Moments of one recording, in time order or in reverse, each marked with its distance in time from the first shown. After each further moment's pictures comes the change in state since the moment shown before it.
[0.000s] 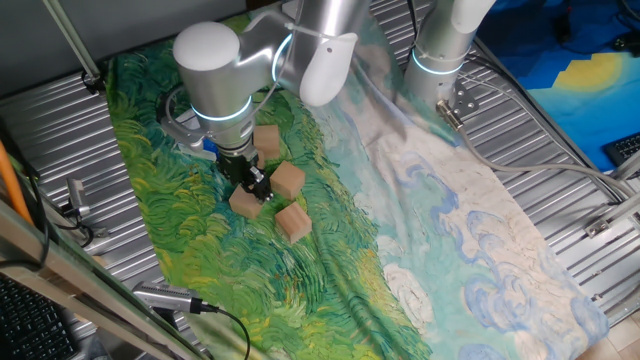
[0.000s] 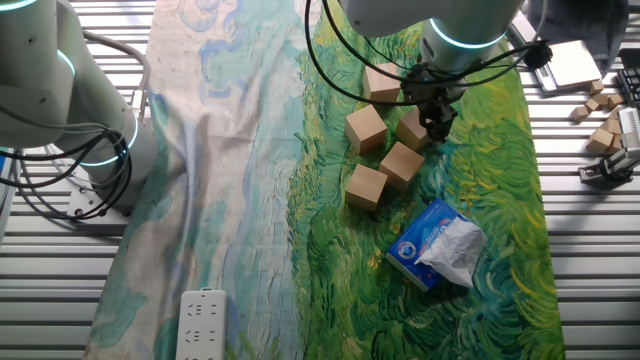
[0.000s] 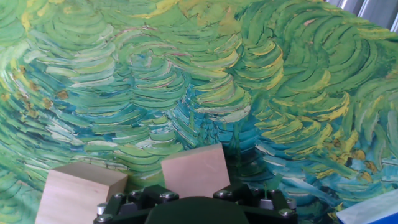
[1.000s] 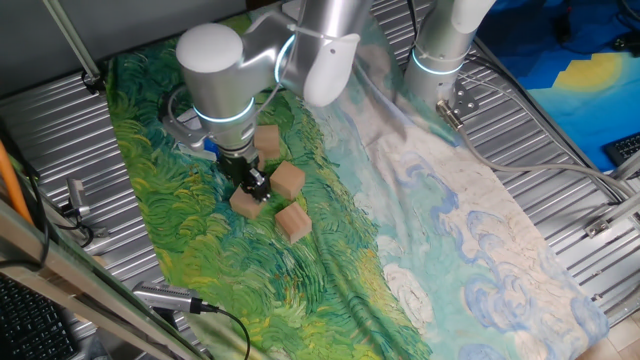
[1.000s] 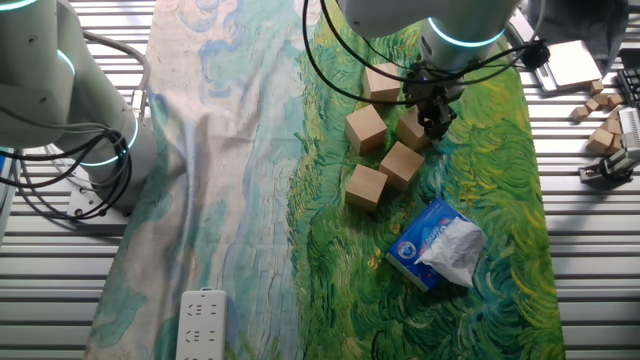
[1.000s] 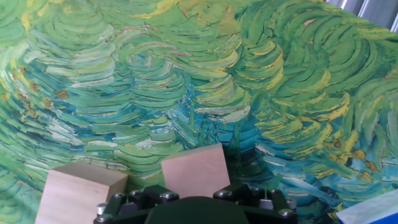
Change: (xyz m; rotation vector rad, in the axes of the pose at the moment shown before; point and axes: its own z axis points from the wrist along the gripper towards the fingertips) arm 0.000 0.000 -0.002 0.028 -0.010 0.068
